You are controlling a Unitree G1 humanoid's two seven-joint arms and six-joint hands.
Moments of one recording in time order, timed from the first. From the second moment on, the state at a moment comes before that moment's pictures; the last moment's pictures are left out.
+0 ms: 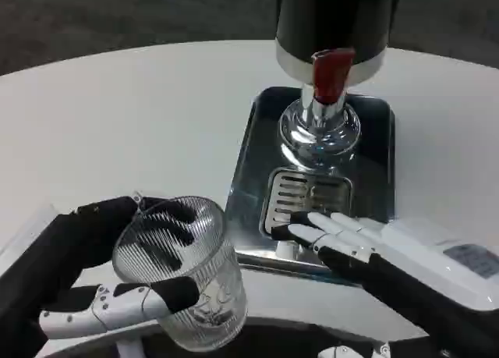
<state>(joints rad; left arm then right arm) 0.25 0.47 0.32 -0.64 -0.18 0.06 -0.46 0.08 -0.50 -0.10 -1.03 -0.46 0.20 0.85</state>
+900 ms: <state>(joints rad) 0.23 0.47 0.35 -0.60 -0.19 0.05 -0.46 0.08 -0.47 -0.06 -1.03 -0.49 0.21 0.85</state>
